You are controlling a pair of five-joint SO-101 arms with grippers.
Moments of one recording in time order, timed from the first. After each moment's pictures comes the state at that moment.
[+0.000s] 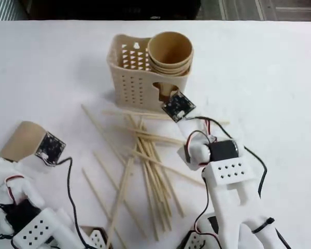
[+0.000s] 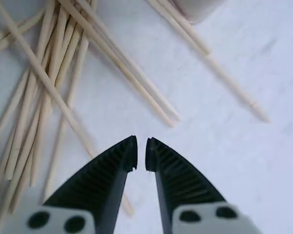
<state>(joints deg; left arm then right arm) -51.7 -86.8 83.8 46.6 -79.4 -14.8 -42.0 52.7 63.6 30.1</state>
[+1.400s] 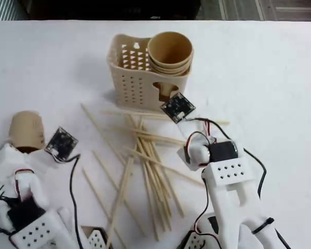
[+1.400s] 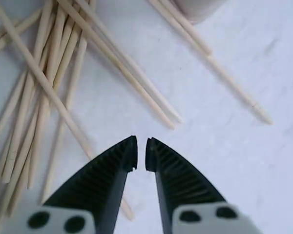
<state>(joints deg) -41.2 -86.8 76.7 54.2 -74.1 -14.8 -42.2 53.5 62.7 30.1</state>
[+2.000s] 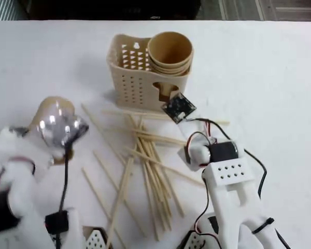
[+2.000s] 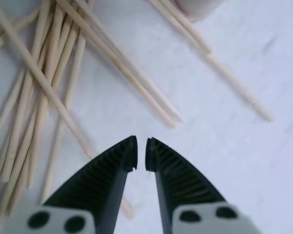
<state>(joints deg) -22.3 -60.6 19.2 96.5 -54.5 -14.5 -42.2 54.4 62.3 30.1</state>
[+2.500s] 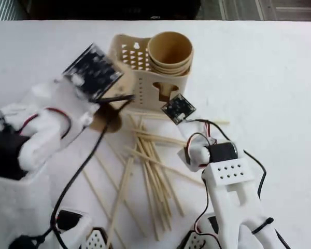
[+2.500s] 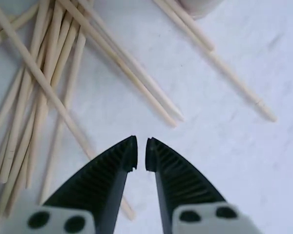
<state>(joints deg) 6.8 -33.0 -13.5 100.6 -35.2 -14.5 -42.2 55.1 61.3 30.1</state>
